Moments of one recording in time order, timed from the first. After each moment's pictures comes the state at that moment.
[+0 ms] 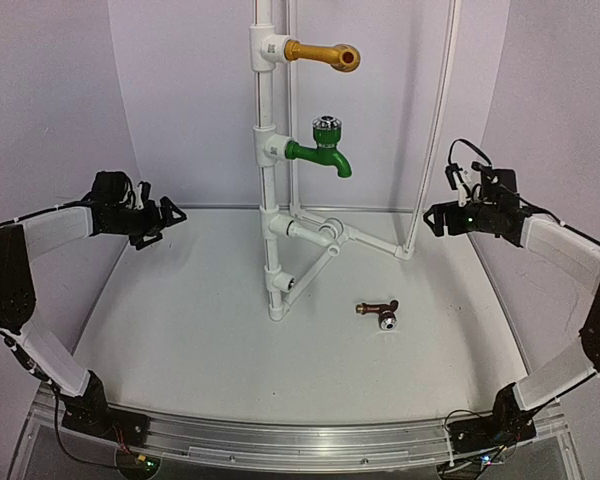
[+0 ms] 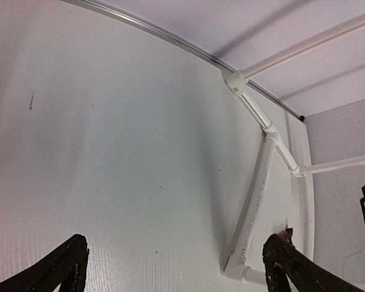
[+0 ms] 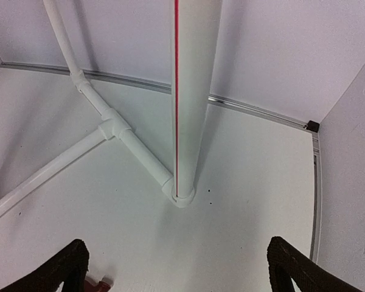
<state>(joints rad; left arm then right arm) -0.06 1.56 1.13 -0.28 0.48 -0.48 0.14 1.42 1.12 -0.25 -0.13 -0.12</state>
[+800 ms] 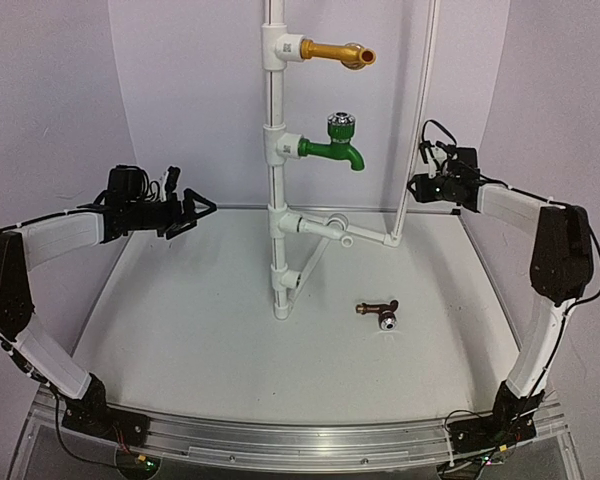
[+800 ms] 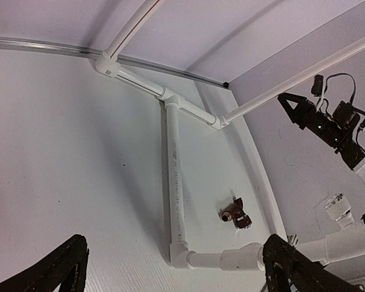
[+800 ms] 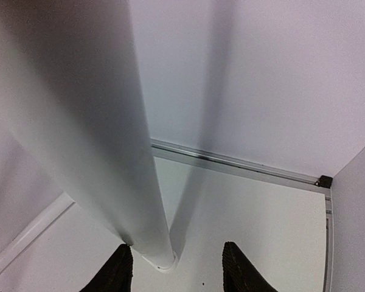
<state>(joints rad) -0.21 1.52 1.09 -0.05 0.67 -0.50 0.14 1.91 1.57 -0.11 -0.12 -0.09</state>
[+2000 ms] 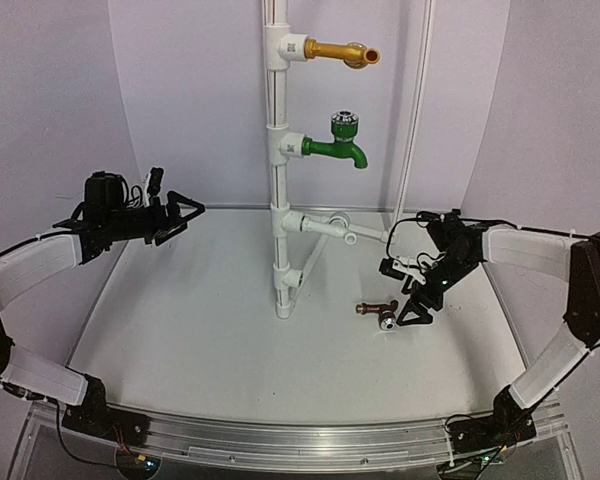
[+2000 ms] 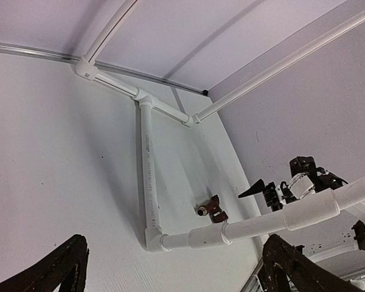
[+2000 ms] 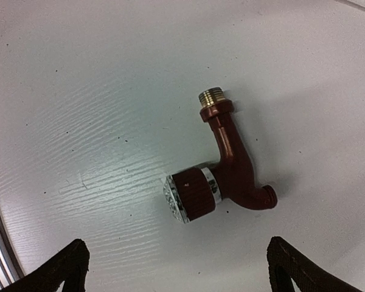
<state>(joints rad) -0.21 1.28 0.93 -0.02 0.68 -0.58 0.34 1.57 1.06 -0.75 -0.42 -0.82</state>
